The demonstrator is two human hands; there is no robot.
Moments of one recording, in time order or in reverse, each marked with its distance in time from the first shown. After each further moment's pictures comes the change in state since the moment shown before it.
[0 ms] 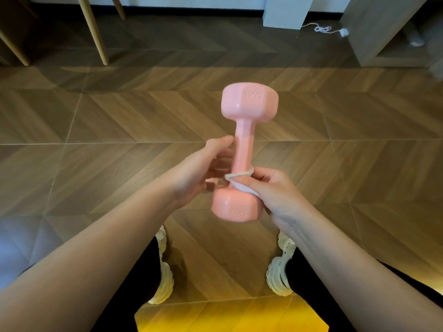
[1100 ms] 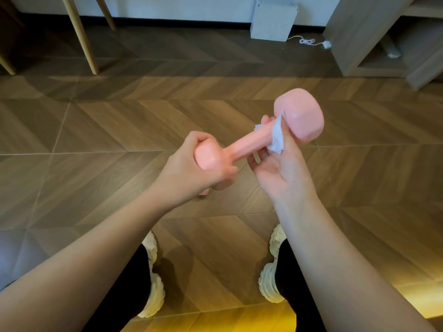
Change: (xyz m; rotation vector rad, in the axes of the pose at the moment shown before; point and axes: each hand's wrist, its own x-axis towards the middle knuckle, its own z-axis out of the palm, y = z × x) left_hand -0.009 0.004 0.003 0.331 0.279 0.378; right_hand 0.027 -0.047 -0.015 0.858 0.301 -0.130
